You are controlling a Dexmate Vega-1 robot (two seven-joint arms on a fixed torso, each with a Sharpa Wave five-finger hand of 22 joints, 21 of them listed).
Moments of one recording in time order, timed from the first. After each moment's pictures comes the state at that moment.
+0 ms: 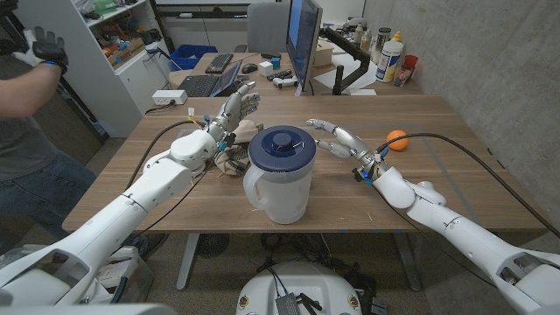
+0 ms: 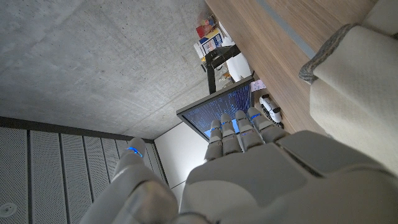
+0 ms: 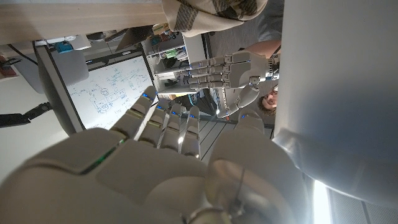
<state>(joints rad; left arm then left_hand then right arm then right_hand) 0.82 0.70 0.41 -1.74 -0.54 0.08 0.08 0.08 -0.13 0.32 -0.14 0.56 0.14 0.11 0.20 0.18 0.14 0.04 0.20 0.18 0.10 0.03 0.19 0.18 0.05 -0.04 0.29 0.17 -0.78 -0.59 -0.56 -1.24 -0.42 0.81 -0.36 0.55 0.12 -0.12 -0.07 0.61 0.33 -0.06 0.21 0.18 0.25 -0.01 0.22 0.18 0.26 -0.01 0.19 0.18 0.29 0.03 0.21 0.18</state>
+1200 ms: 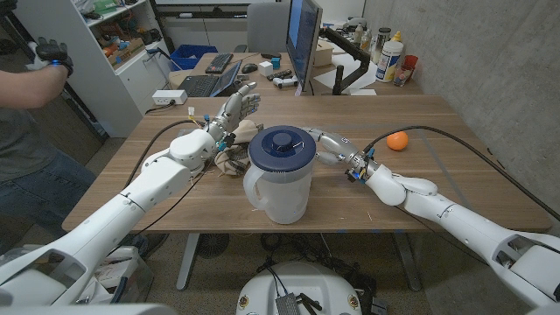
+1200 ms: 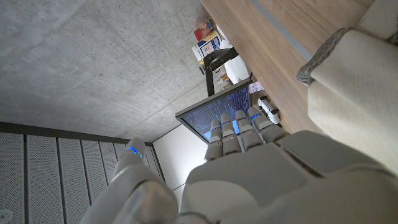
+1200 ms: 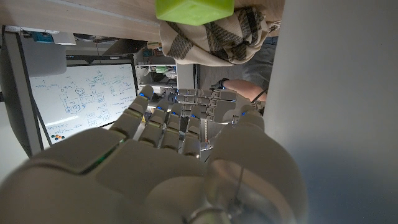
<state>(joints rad) 0.82 0.72 0.41 -1.77 -0.54 0.11 0.09 0.08 -0.13 0.32 -0.14 0.56 0.14 0.11 0.20 0.18 0.14 0.04 0.20 0.19 0.10 0.03 0.19 0.18 0.06 -0.03 0.28 0.17 -0.66 -0.62 -0.71 -1.20 -0.63 0.76 -0.46 0.58 0.11 -0.11 -0.08 0.61 0.34 -0.08 0.21 0.18 0.25 0.00 0.22 0.18 0.25 -0.01 0.18 0.18 0.28 0.08 0.20 0.18</state>
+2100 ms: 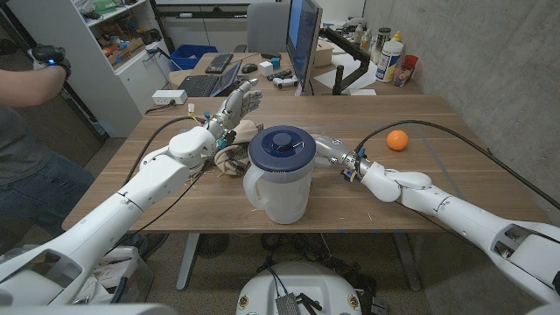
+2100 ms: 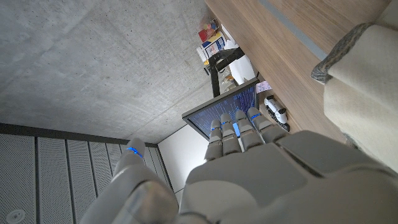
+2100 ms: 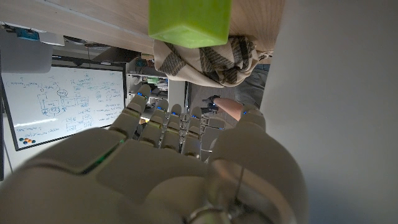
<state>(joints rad) 0.83 0.73 0.40 -1.82 -0.54 0.12 0.09 0.08 -0.13 0.31 -0.13 0.57 0.15 0.11 0.20 0.18 0.15 0.04 0.20 0.19 0.10 0.03 0.19 0.18 0.06 -0.03 0.27 0.17 -0.60 -0.64 -0.80 -1.22 -0.71 0.69 -0.46 0.59 0.11 -0.12 -0.09 0.61 0.34 -0.08 0.20 0.18 0.24 0.01 0.22 0.19 0.23 0.00 0.18 0.18 0.27 0.12 0.20 0.18</state>
